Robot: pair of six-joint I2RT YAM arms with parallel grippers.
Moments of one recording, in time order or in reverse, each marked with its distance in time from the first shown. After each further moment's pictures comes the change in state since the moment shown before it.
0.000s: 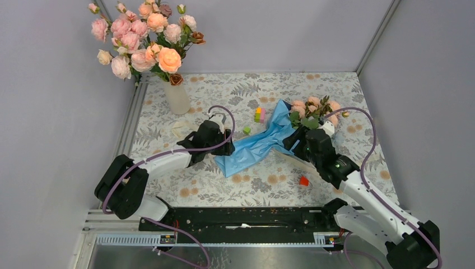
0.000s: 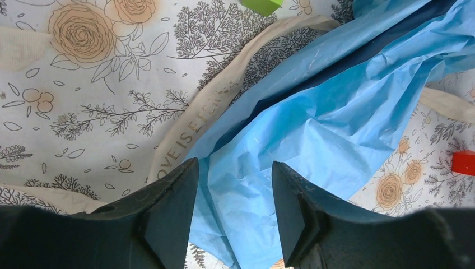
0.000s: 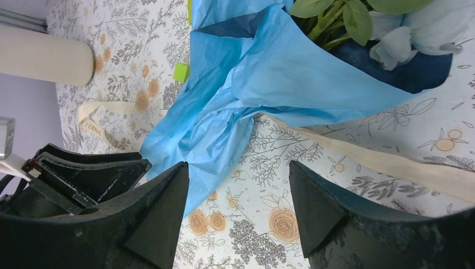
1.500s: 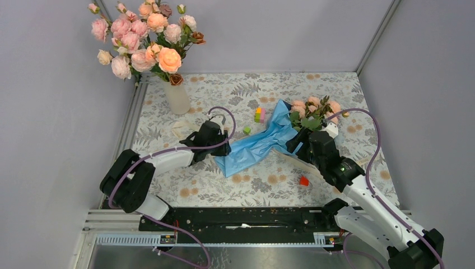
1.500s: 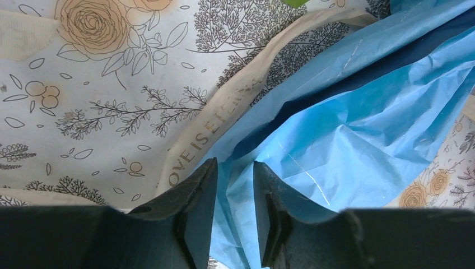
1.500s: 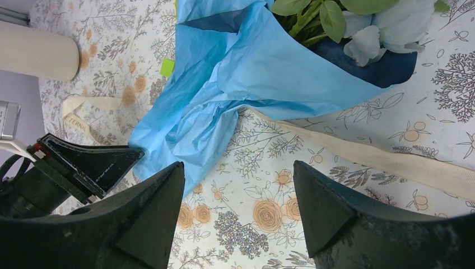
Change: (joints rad) left arm 0.022 0.064 -0.006 0.016 -0.005 -0.011; right arm 0.000 -0.083 0.012 -0.108 0.027 -0.040
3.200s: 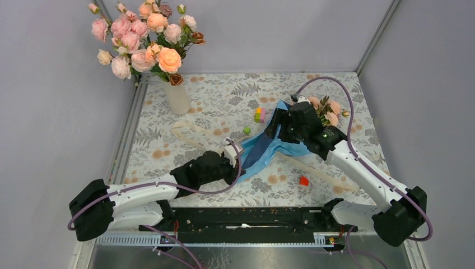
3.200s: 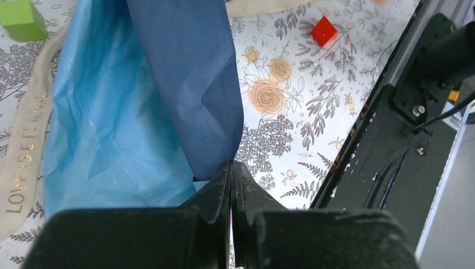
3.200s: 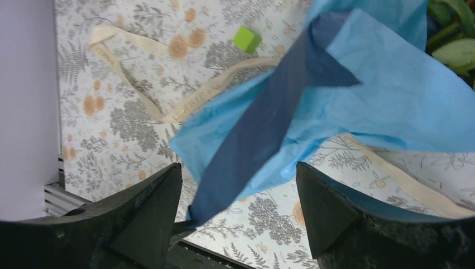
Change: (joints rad) left arm -0.392 -0.417 -0.245 0.183 0.057 0.224; right arm 0.037 0.391 0.372 -0.058 -0.227 -0.179
